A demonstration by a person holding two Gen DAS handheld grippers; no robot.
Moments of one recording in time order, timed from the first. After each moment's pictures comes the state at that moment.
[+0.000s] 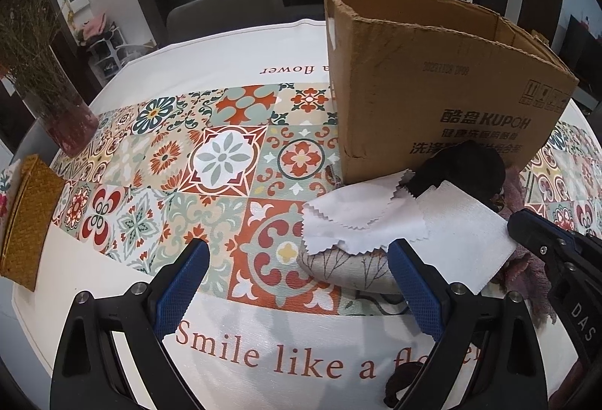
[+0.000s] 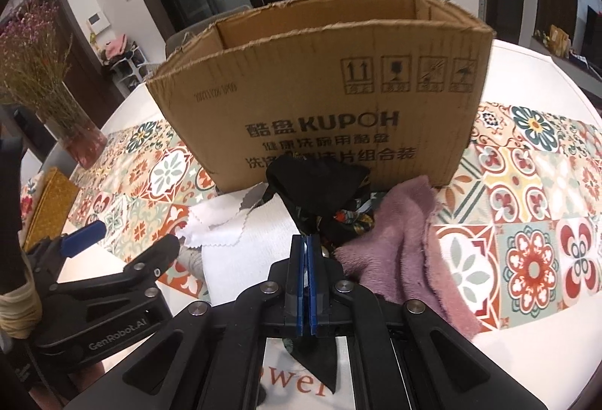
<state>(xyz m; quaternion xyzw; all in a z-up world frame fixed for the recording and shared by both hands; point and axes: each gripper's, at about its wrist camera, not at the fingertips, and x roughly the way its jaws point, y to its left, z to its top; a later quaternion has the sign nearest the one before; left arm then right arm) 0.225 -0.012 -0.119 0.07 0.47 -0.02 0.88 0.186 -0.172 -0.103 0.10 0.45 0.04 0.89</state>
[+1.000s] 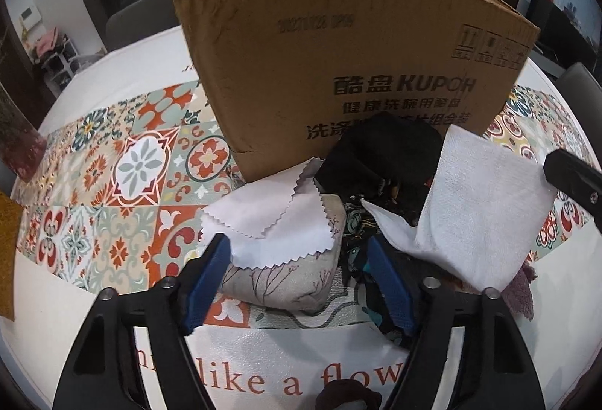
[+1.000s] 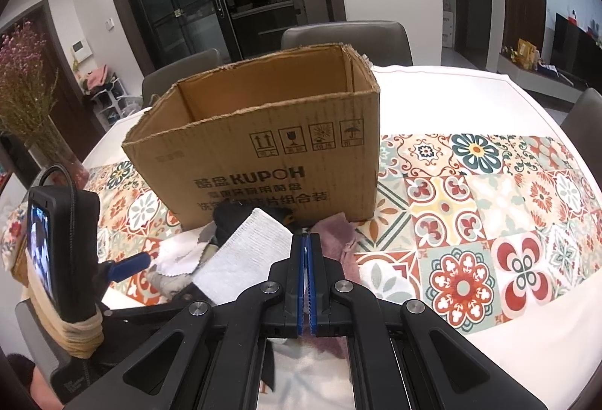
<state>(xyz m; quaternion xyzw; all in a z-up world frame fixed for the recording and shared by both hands) 0.226 -0.072 -0.138 0.10 0.49 -0.11 0.86 0.163 -0.222 -0.071 0.10 0.40 -0.02 0.91</state>
